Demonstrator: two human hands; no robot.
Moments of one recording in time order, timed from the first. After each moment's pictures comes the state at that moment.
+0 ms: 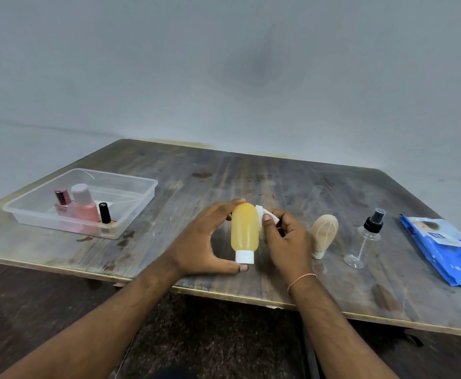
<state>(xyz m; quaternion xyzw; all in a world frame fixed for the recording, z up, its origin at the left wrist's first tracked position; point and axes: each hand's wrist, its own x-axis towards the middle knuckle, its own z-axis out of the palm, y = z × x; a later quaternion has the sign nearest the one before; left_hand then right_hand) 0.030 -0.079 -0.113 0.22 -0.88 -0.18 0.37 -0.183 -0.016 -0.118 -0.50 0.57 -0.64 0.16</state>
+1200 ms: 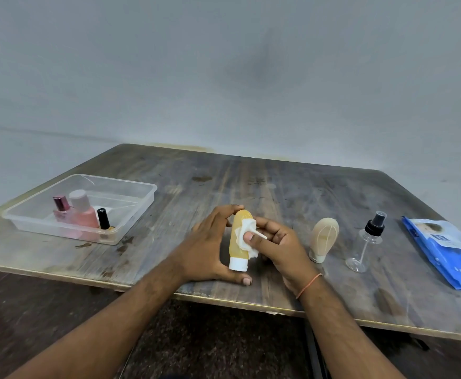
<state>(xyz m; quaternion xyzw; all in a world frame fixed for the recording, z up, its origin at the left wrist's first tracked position) 0.021 -0.080 -0.116 0.27 -0.90 -0.17 0.30 -0.182 -0.004 -0.102 -0.52 0.41 -0.59 0.46</state>
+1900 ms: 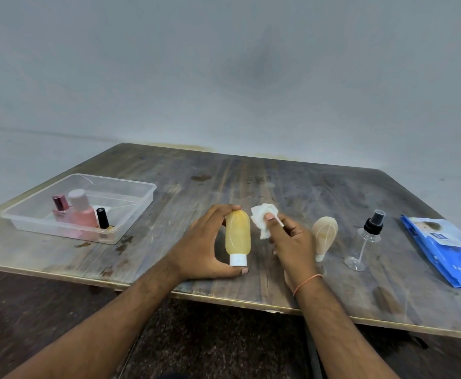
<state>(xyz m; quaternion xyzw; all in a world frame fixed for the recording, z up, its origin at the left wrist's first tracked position) 0.025 -0.079 -0.116 0.26 -0.89 -0.14 0.35 -0.186 -0.016 -0.111 -0.41 0.51 -0.69 0.30</state>
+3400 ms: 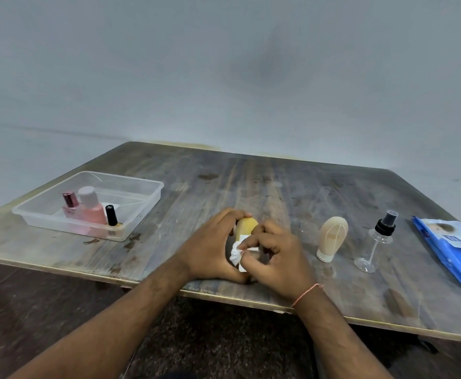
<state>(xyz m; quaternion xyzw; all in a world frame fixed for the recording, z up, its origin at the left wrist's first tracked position) 0.021 -0.080 -0.116 0.25 -0.90 -0.16 0.33 -0.168 0.004 -0.114 -0.72 0.46 -0.51 0.04</state>
